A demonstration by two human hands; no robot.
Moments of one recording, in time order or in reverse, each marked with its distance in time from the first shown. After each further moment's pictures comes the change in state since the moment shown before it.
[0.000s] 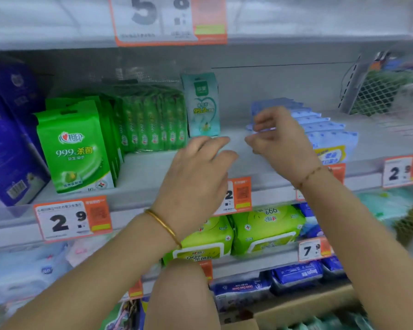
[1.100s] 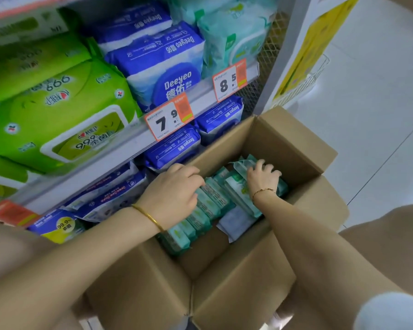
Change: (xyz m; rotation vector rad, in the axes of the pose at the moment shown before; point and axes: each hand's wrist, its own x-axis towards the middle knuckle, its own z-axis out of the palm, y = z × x) left_hand -0.085 0.210 0.257 -0.351 -1.011 0.265; right_hand -0.286 0.425 -0.119 -1.318 -0.517 0.971
